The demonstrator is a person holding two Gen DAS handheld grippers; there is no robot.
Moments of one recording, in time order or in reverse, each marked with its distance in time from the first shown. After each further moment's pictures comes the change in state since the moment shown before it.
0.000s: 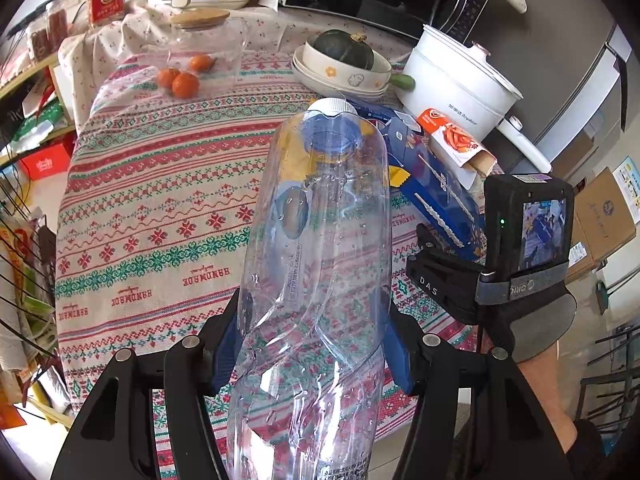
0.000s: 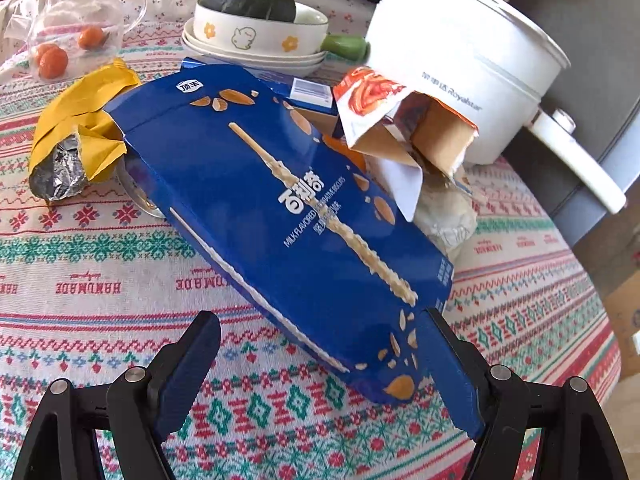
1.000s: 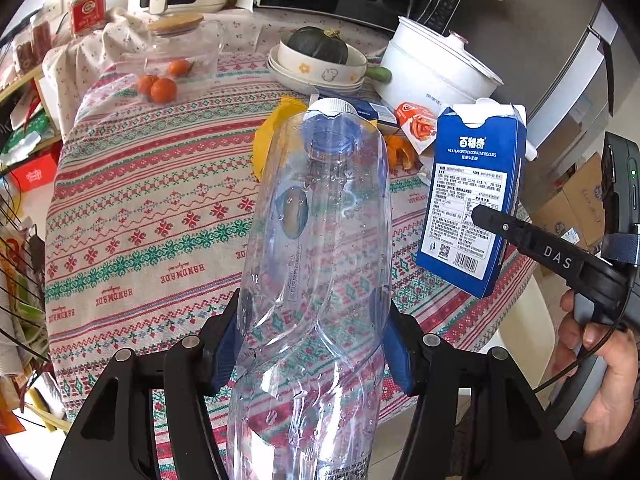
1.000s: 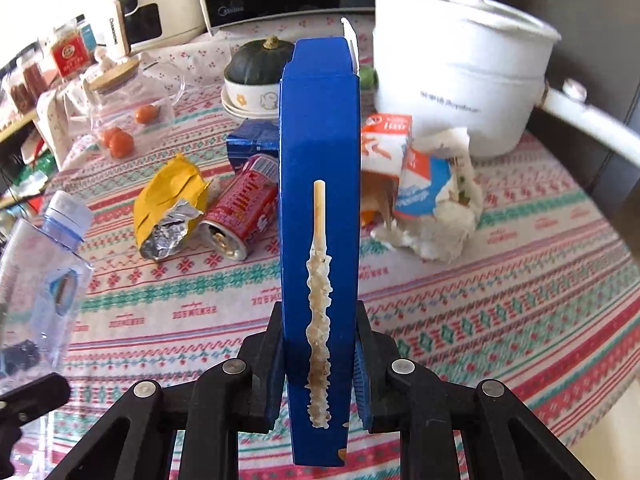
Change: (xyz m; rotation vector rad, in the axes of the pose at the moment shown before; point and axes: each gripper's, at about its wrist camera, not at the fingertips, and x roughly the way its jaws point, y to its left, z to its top) left arm -0.004 -0.022 -0.005 0.047 0.006 -0.030; right arm -0.061 -0.067 0.015 0.215 0.040 0.360
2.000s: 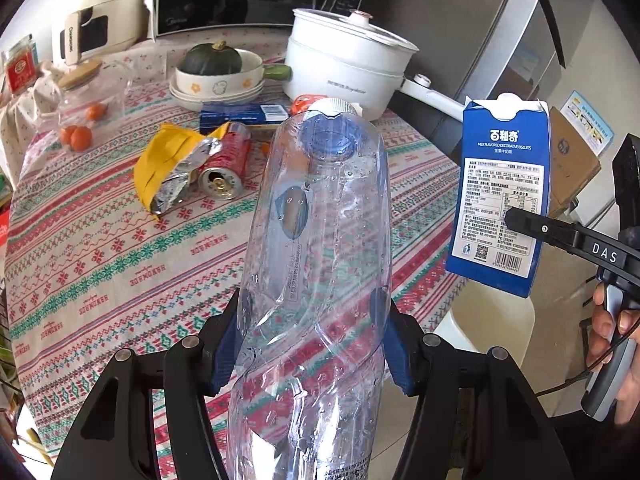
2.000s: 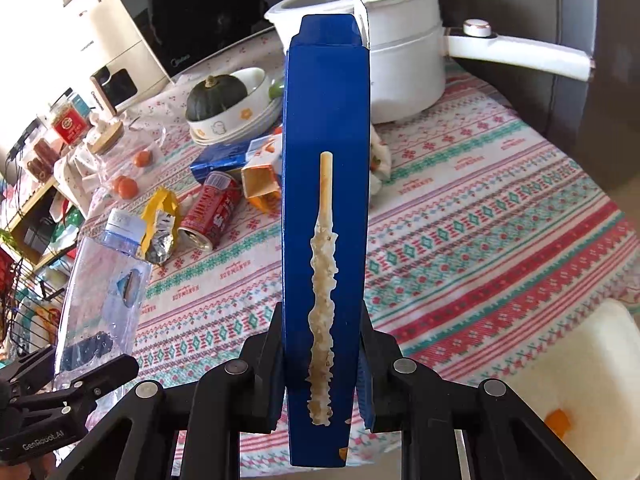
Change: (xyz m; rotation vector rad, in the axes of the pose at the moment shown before) left arm 0.007 -0.101 -0.006 0.184 -0.020 -0.096; right arm -0.078 -0.104 -0.038 0.186 -0.007 0.100
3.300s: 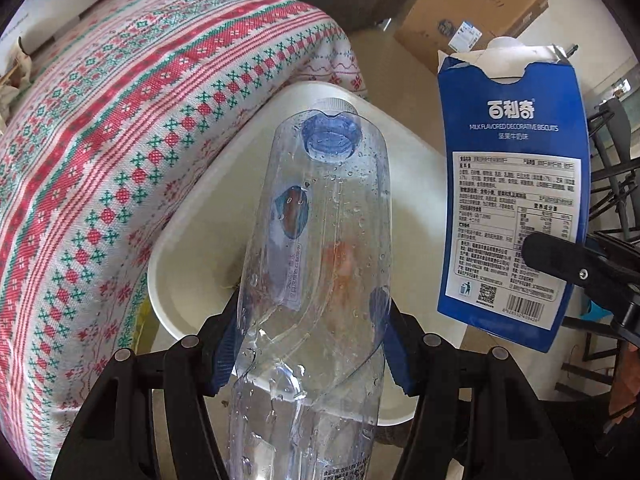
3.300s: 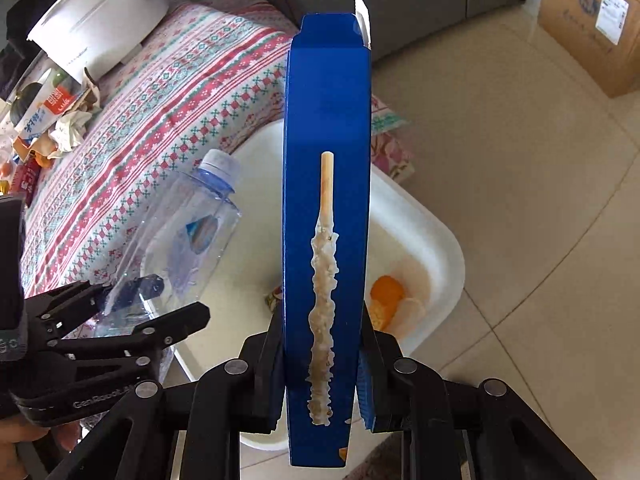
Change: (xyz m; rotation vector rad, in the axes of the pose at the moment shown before) left arm 0.190 -0.285 -0.060 0.334 0.413 -0.162; right arm -0.083 -0.243 -0.119 0.288 0.194 -0.201
